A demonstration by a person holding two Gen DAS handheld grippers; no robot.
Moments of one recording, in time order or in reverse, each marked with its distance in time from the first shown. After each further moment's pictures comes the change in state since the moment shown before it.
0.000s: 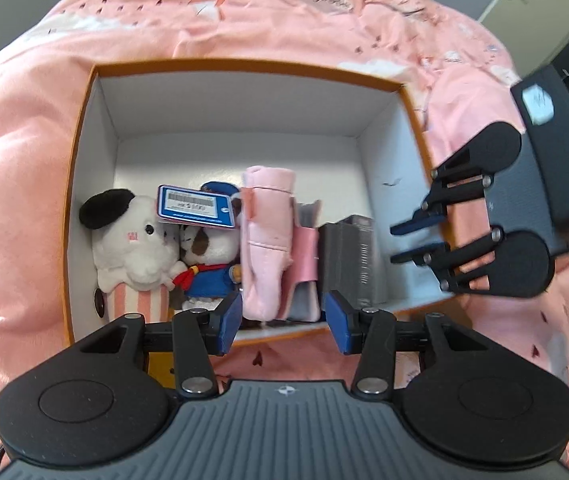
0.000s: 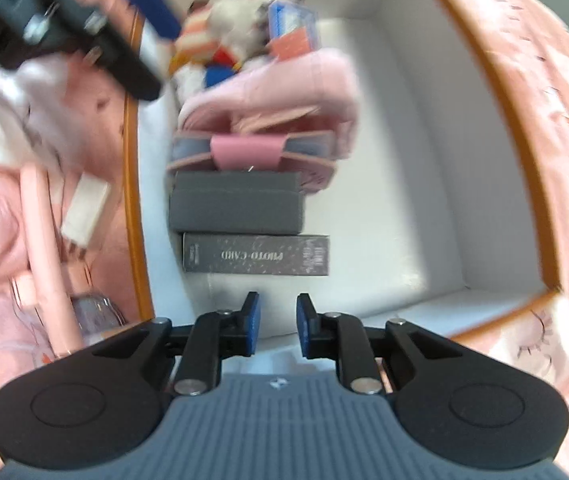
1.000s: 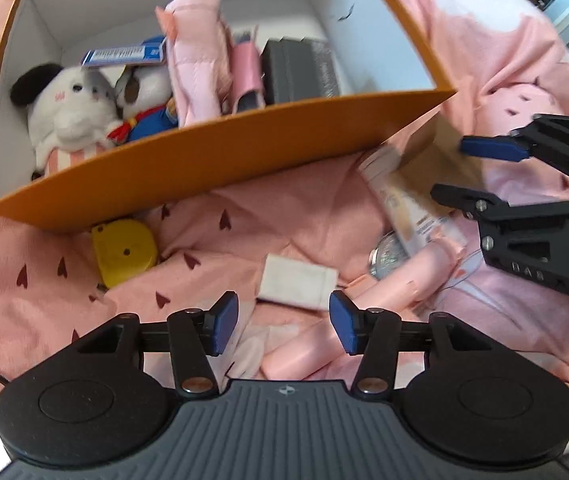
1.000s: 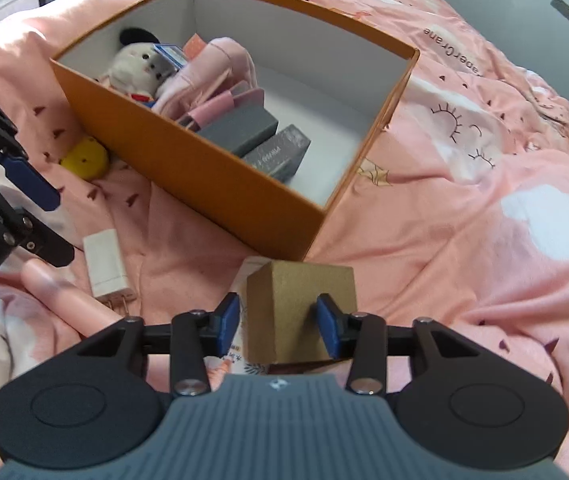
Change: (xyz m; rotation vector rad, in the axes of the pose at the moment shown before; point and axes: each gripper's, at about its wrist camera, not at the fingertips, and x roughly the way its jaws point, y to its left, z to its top) left arm 0.036 -0.027 -0.087 0.176 0.230 0.043; right arm 0.034 0.109 -0.098 0.715 -0.216 -0.329
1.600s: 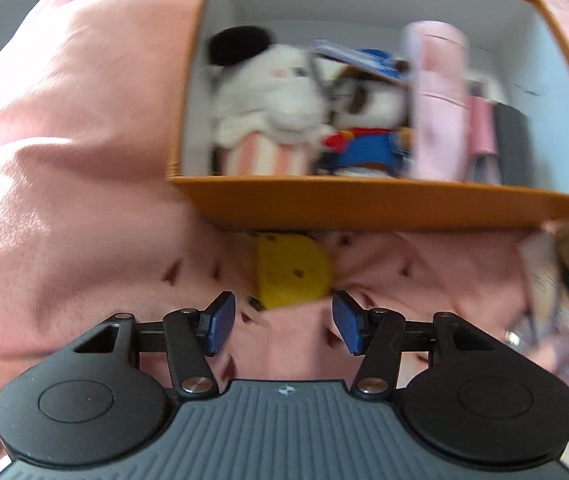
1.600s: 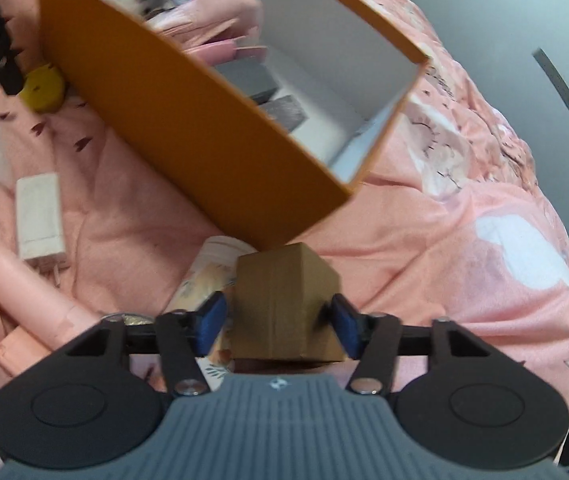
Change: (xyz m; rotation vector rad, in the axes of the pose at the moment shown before) left arm 0.006 0.086 -0.002 -0.313 -0.079 0.235; right arm 0.034 0.023 -0.007 -0.145 0.033 -0.243
